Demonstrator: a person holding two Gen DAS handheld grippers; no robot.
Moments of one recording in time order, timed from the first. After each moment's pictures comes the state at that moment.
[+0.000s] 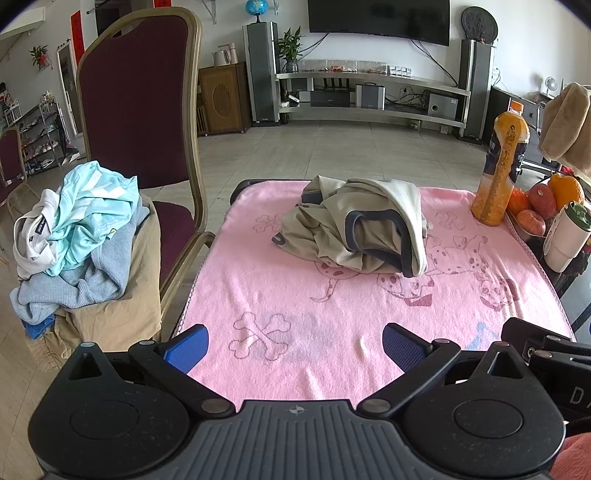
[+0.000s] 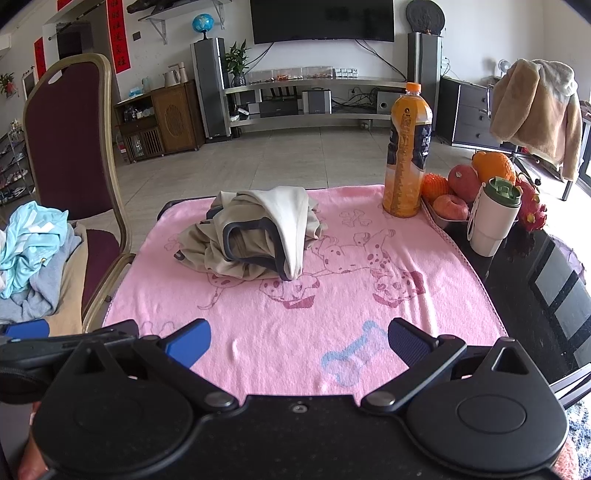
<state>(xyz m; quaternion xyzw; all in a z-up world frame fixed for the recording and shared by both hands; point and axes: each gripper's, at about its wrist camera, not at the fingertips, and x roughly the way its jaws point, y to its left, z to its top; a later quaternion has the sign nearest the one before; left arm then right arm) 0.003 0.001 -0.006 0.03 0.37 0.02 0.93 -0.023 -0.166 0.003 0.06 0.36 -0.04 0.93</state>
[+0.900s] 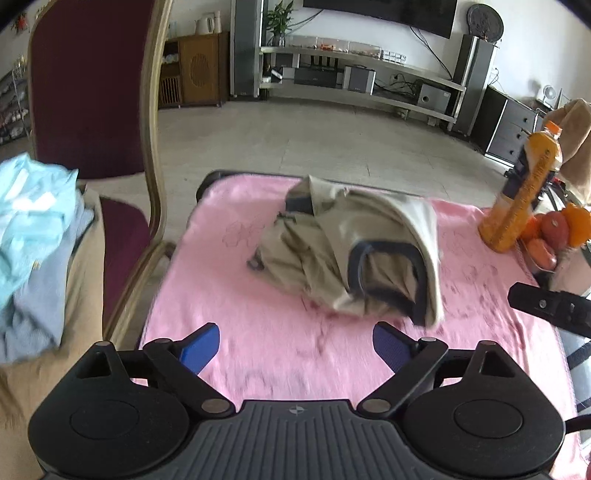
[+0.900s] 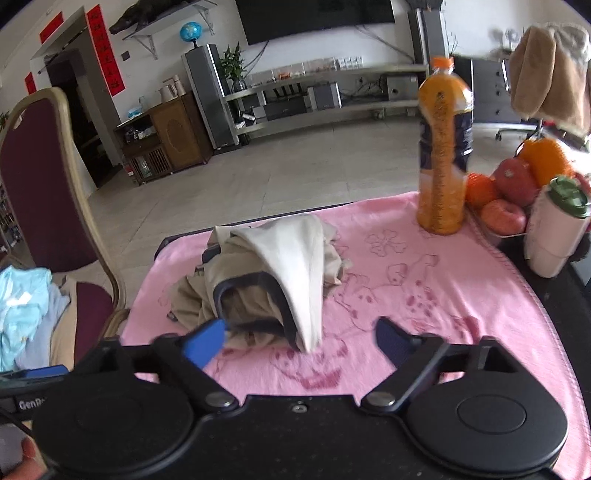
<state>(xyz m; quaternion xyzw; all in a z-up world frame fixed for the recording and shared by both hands) 0.146 0.027 -0.033 0.00 0.42 -0.02 0.91 0.128 -0.202 -0.030 0.13 0.36 -0.01 0.92</state>
